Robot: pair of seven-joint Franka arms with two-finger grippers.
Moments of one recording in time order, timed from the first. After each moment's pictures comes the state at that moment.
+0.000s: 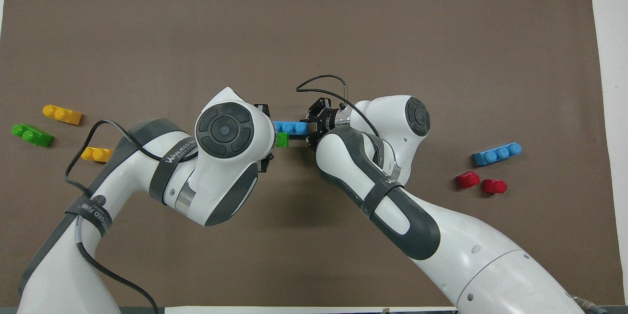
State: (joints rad) left arm -0.52 0.17 -0.09 -1.97 0.08 2.22 -2.12; right arm 0.49 0.50 0.06 -1.86 0.94 2.57 1.36
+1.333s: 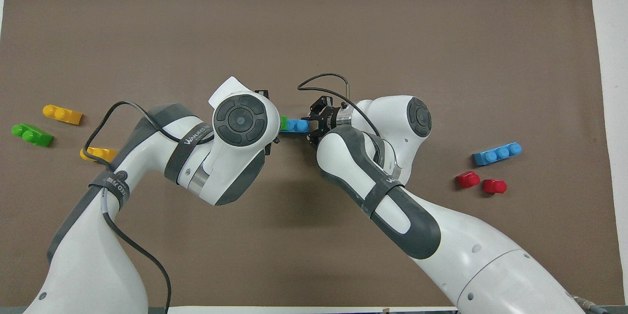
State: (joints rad) left arm -0.52 0.28 -0.07 -1.89 0.17 2.30 -2.20; right arm 0.49 0.50 0.05 -1.86 0.94 2.59 1.36
